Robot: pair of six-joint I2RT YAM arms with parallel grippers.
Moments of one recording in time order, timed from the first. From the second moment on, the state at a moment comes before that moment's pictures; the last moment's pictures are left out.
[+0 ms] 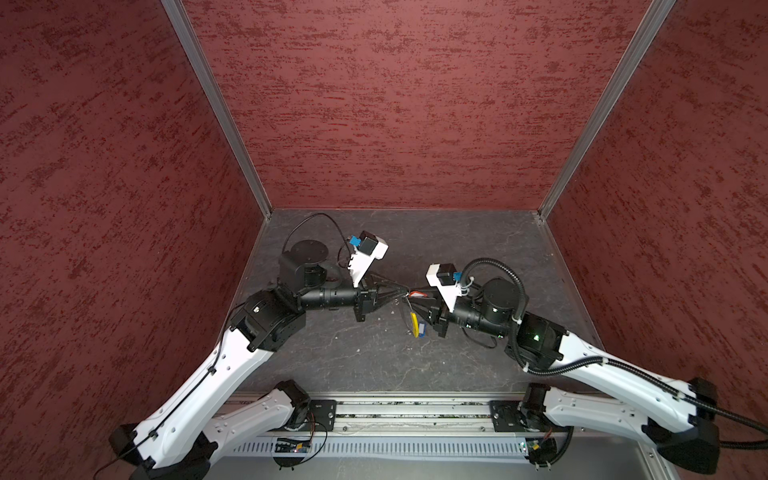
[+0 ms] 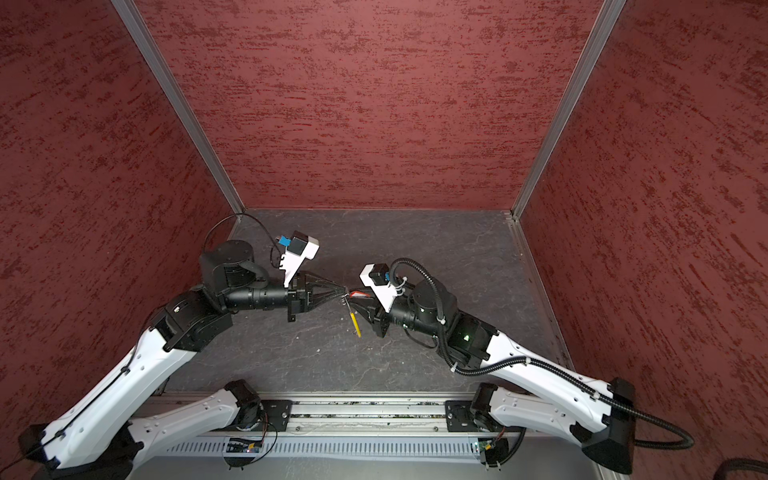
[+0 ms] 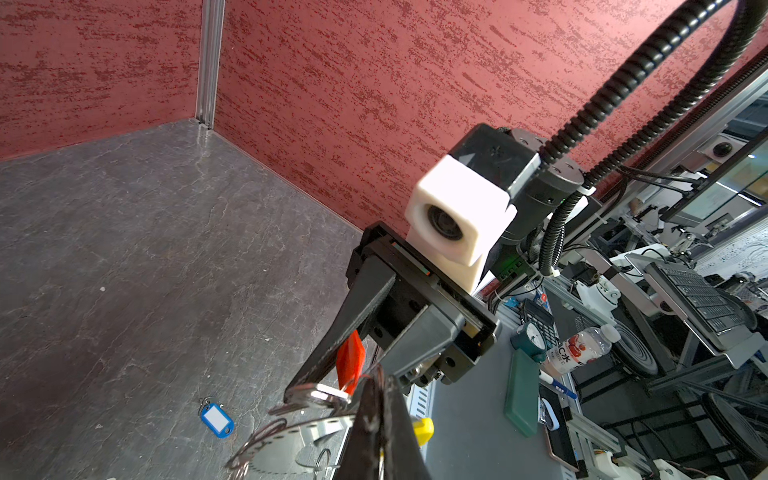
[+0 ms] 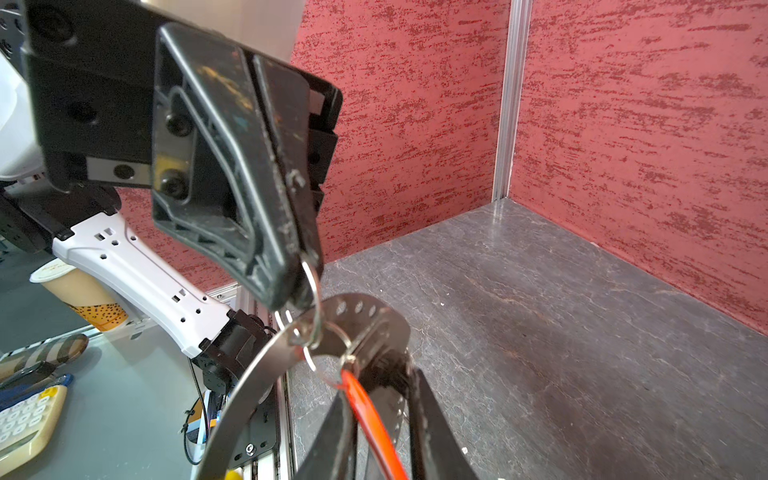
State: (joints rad) left arm -0.68 0.95 1.23 -0.56 0.68 -0.31; right arm 1.00 0.98 0.89 0.00 -0.21 0.11
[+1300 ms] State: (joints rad) left arm -0.70 0.78 0.90 -0.10 0.59 -0.42; right arm 1.05 1.06 0.98 -0.05 -0.24 0.06
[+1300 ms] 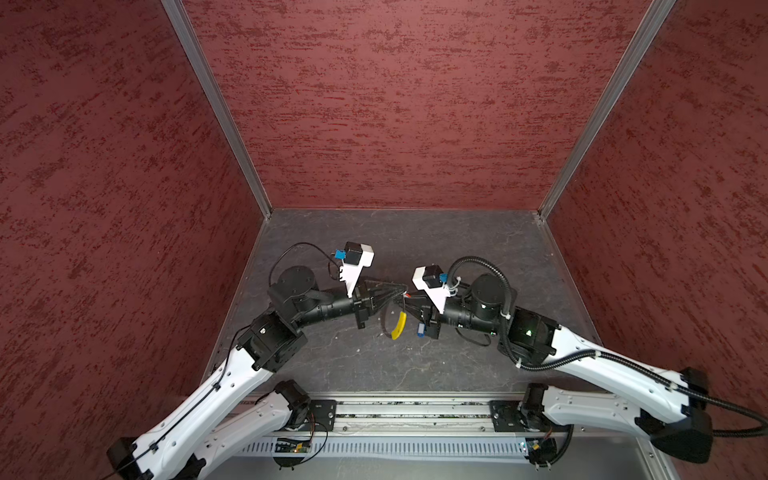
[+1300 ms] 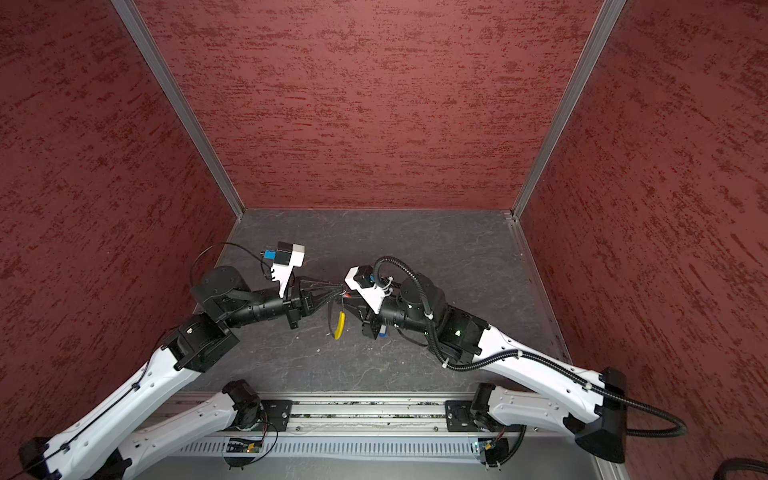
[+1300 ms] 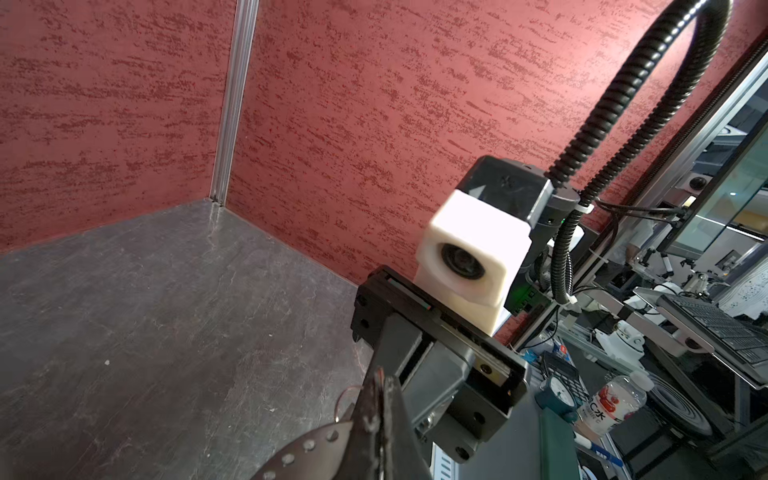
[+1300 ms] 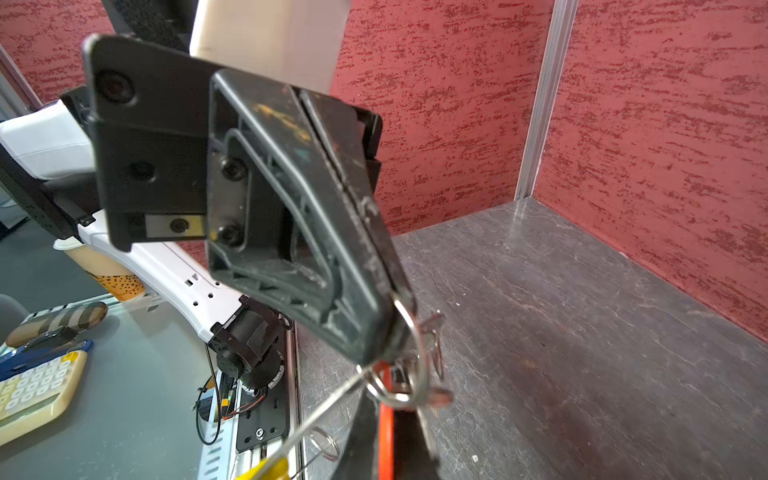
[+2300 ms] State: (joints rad) left arm -0.64 0.72 0.60 0.53 0.62 -0.57; right arm 1.10 1.12 1.09 -0.11 -0.32 0.00
